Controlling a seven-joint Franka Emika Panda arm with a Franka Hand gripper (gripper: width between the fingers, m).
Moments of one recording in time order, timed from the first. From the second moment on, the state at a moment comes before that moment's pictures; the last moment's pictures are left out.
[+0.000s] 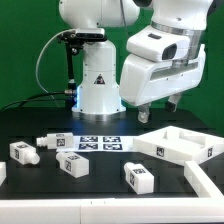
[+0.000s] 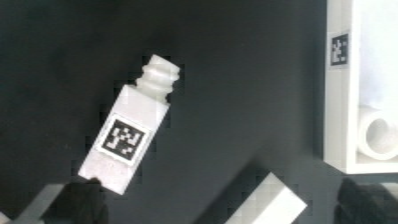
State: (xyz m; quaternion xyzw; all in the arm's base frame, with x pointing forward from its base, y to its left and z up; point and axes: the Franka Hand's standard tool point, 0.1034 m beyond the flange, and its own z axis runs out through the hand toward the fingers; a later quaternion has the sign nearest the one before) arm 0.531 0.079 0.123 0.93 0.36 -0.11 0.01
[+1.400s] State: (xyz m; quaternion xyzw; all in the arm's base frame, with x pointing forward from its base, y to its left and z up) arm 0.531 0.080 0.122 0.93 0.36 -0.11 0.01
